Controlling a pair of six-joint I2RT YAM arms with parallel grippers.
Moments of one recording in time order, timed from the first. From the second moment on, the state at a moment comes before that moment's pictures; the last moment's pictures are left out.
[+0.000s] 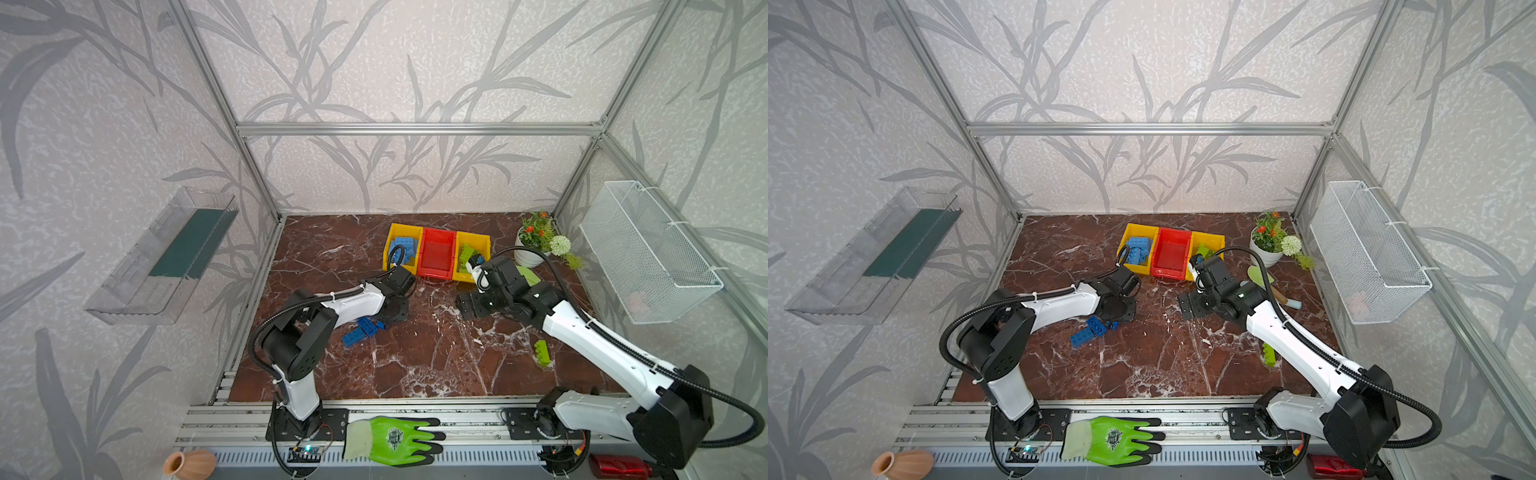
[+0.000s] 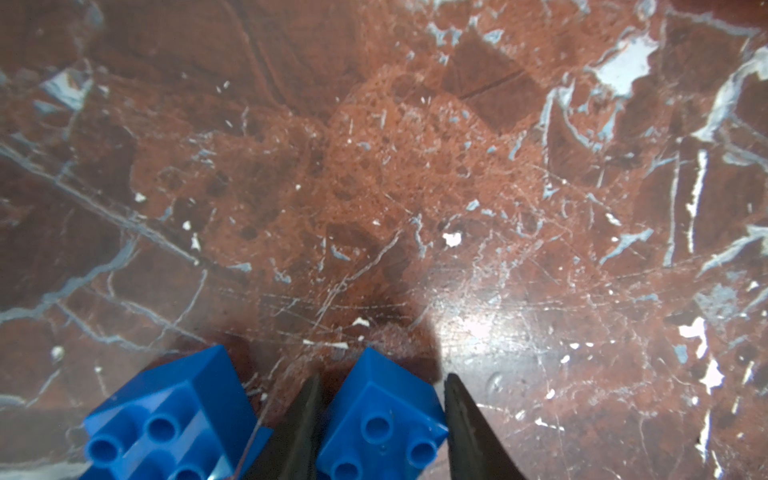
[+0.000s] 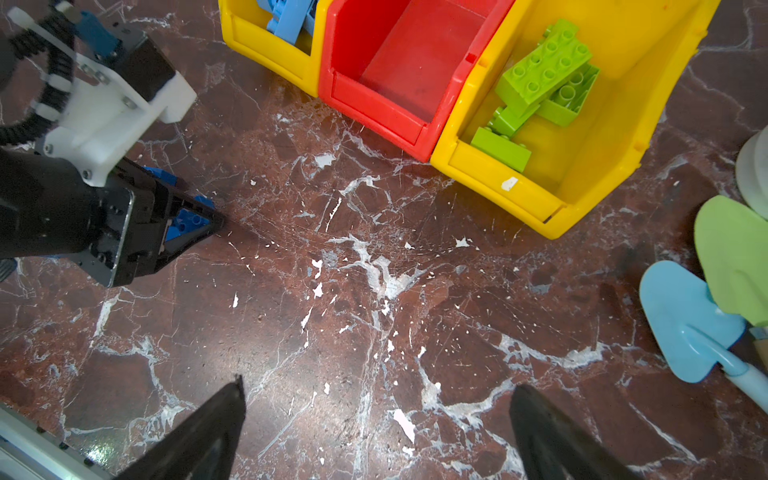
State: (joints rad) left arm -0.66 1.79 1.07 -0.55 -0.10 -0.57; right arm 0.58 1.22 1.00 -0.70 0.04 0.22
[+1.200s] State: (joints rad) left arm -0.66 2.48 2.44 -0.91 -0.11 -0.42; right arm 0.52 1.02 0.94 -0.78 0.06 0.26
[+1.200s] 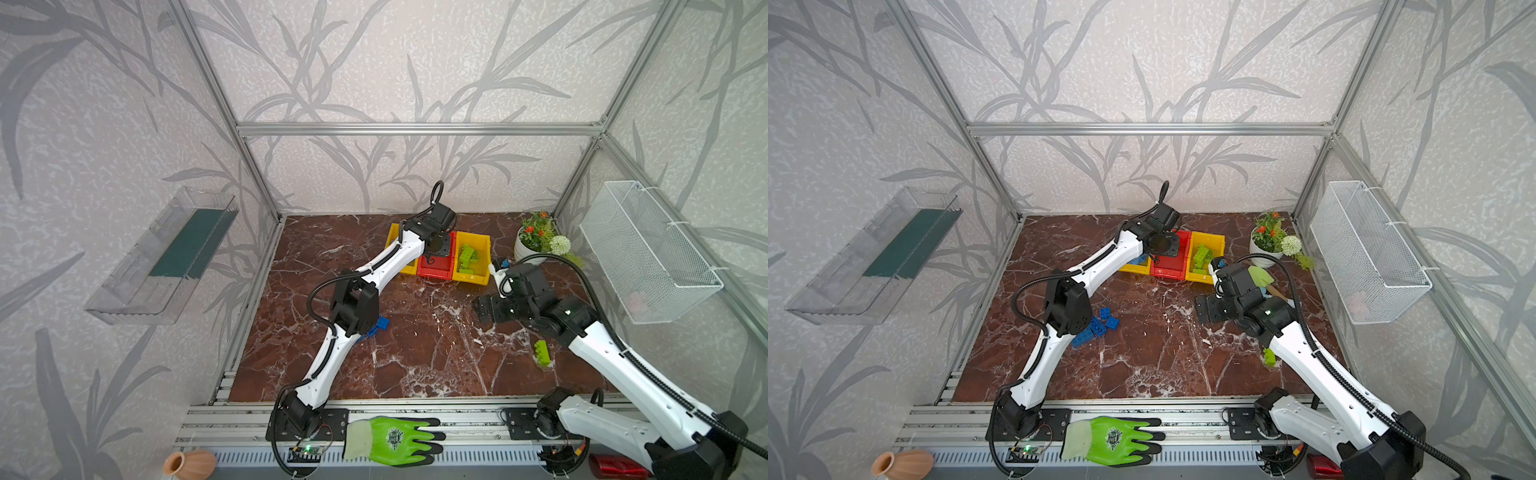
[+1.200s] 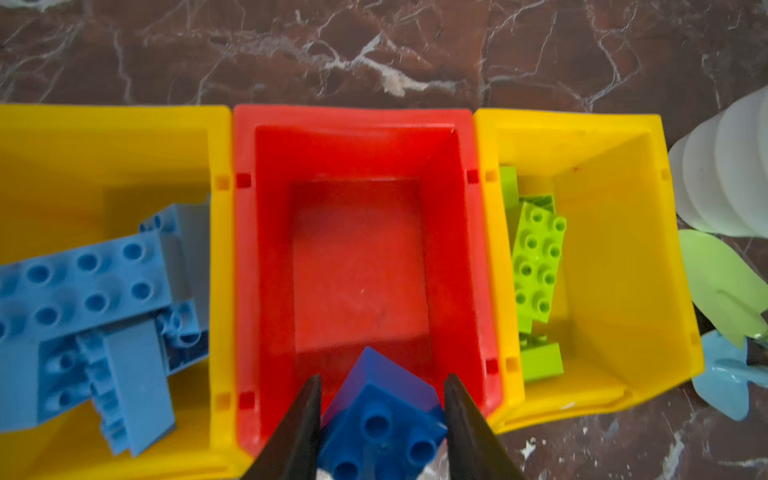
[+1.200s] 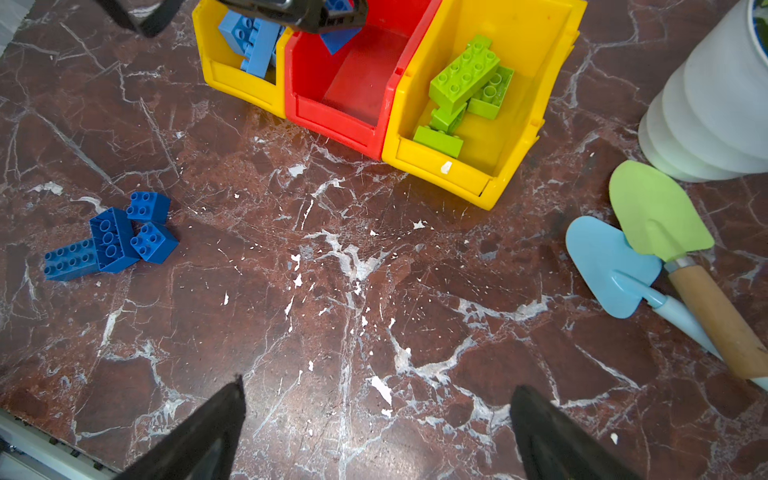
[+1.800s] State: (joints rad) left arm -0.61 2.43 2.35 -0.91 0.02 -0.43; right arm 0.46 1.06 0.99 -0.82 0.01 0.24
